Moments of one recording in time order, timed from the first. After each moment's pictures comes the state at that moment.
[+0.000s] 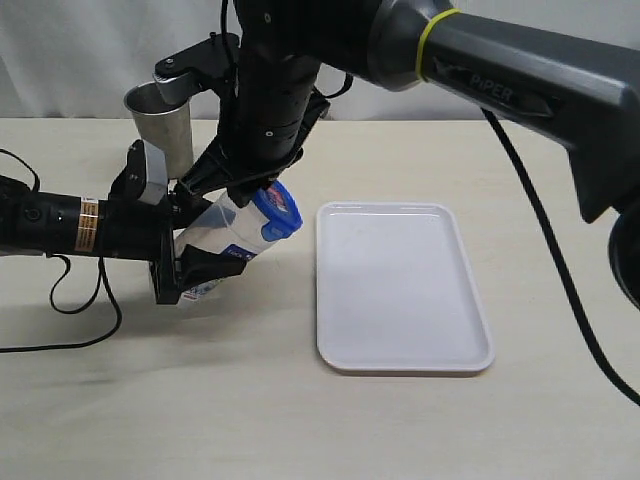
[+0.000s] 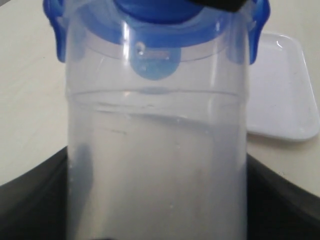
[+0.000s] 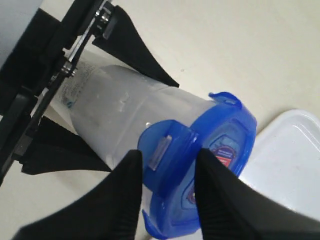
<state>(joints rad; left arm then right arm) -0.08 2.15 -1.00 1.48 -1.04 -0.53 0.73 2.18 -2.03 -0.03 1.16 -0.07</state>
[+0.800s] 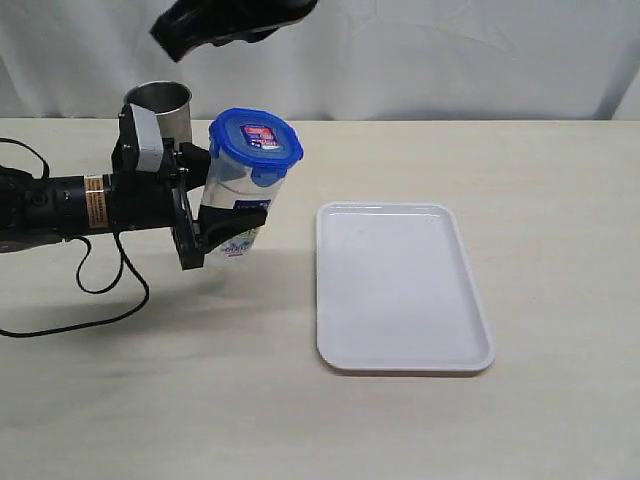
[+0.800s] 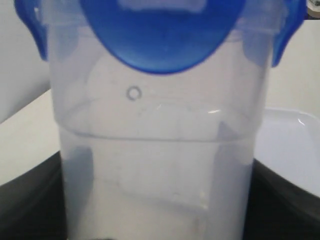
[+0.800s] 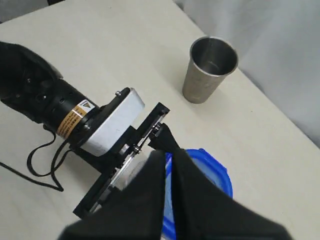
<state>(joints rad) -0.12 2.13 -1.00 1.25 -1.18 -0.40 0.74 1.76 -1.85 0.01 0.89 -0.22</state>
